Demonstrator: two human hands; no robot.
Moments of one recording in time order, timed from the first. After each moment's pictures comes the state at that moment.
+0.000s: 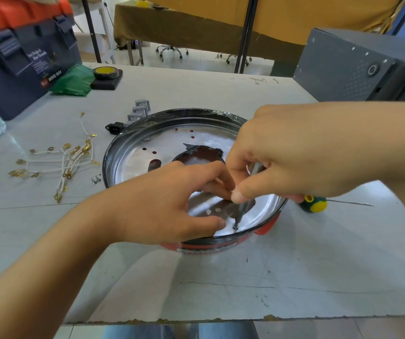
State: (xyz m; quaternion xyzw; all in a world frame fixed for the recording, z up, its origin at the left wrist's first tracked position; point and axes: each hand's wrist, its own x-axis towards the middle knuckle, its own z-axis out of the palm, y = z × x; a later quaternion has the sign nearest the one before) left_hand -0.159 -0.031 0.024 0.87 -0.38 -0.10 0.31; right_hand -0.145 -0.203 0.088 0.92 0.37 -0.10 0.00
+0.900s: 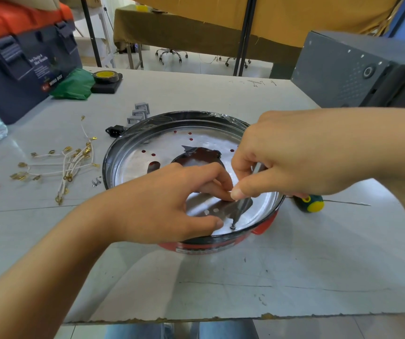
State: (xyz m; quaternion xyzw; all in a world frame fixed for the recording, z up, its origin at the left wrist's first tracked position) left_hand -0.159 -0.032 0.024 0.87 -0.38 -0.10 0.31; right_hand -0.151 -0.206 0.099 0.92 0.34 -0.18 0.00
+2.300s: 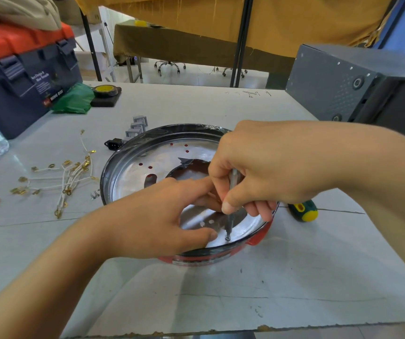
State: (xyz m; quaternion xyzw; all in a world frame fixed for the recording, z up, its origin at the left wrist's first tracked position) left_hand -0.162 -0.032 0.025 0.85 -0.40 -0.10 0.33; right_hand -0.151 -0.200 0.092 0.93 0.32 -0.14 -0.08
